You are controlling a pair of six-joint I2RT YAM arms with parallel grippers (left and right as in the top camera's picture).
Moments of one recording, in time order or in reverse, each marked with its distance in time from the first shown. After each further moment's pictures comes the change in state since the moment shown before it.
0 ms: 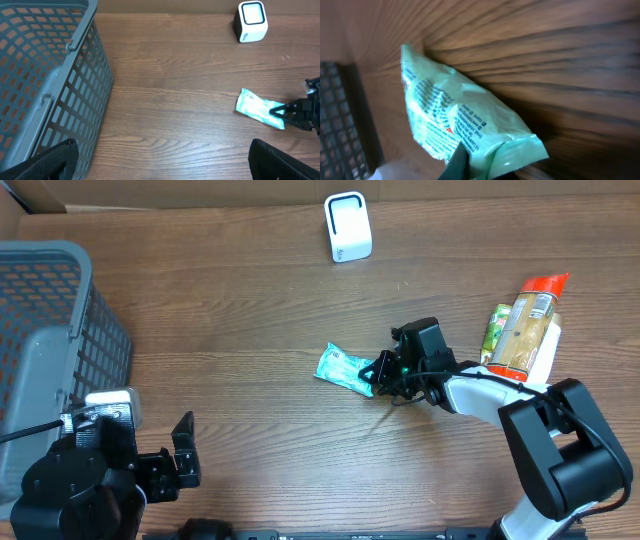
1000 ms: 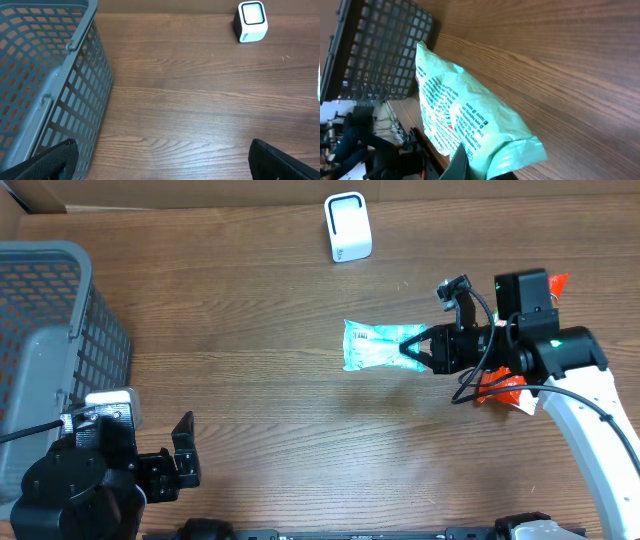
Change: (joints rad) left arm 0.000 0.000 0.000 0.000 0.000 0.000; right arm -0.236 -0.471 0.382 -0.900 -0.271 -0.742
